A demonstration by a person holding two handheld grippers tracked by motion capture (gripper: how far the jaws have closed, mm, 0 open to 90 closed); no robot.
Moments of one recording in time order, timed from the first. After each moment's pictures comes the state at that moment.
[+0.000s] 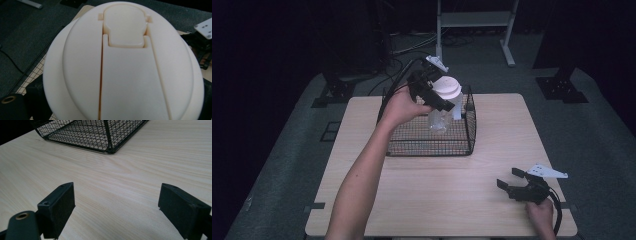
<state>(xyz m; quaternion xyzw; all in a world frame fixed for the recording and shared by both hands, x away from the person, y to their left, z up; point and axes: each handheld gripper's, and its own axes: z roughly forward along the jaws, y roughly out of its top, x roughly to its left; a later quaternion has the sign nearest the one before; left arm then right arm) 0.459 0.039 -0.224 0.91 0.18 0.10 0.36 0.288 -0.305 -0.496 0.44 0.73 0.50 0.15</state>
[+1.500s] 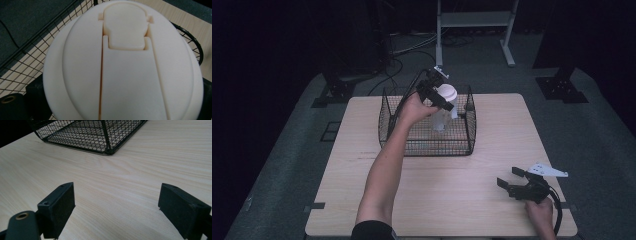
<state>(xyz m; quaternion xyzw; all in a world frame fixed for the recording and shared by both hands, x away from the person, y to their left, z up) 0.538 0.026 -0.319 0.90 0.27 0.08 0.33 0.291 -0.307 -0.497 0.45 0.72 0.51 0.15</state>
